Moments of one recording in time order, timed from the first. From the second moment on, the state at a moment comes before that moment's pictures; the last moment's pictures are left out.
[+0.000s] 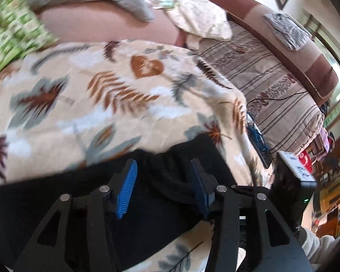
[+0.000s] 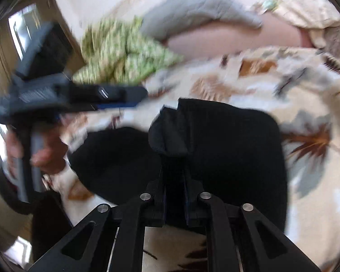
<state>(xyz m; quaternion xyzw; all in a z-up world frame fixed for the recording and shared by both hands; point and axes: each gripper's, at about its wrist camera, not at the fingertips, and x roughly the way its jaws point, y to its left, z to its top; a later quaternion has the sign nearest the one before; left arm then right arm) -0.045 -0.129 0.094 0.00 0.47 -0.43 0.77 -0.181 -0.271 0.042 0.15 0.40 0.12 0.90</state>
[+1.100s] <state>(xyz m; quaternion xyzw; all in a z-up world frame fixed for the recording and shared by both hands) -0.067 -0.102 0.088 -0.04 0.47 -0.41 0.78 -0.150 -0.267 0.046 0.20 0.41 0.12 0.88</state>
